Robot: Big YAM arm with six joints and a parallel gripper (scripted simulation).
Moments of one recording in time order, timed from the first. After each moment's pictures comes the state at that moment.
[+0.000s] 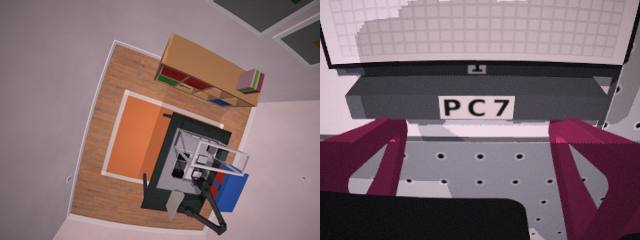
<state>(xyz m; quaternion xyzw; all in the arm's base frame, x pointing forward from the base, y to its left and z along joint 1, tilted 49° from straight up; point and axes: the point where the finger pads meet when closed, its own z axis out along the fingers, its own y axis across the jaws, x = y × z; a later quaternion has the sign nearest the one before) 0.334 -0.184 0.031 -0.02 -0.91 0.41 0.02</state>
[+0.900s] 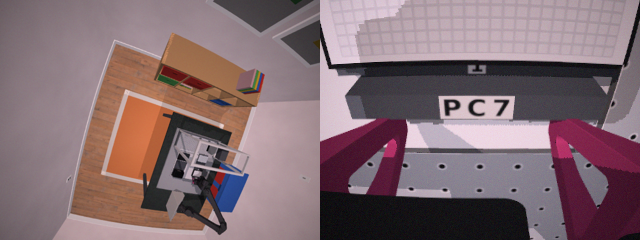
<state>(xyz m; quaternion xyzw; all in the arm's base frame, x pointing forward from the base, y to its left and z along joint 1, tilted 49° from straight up) 0.344 -0.184 0.031 -0.02 -0.91 0.41 0.02</state>
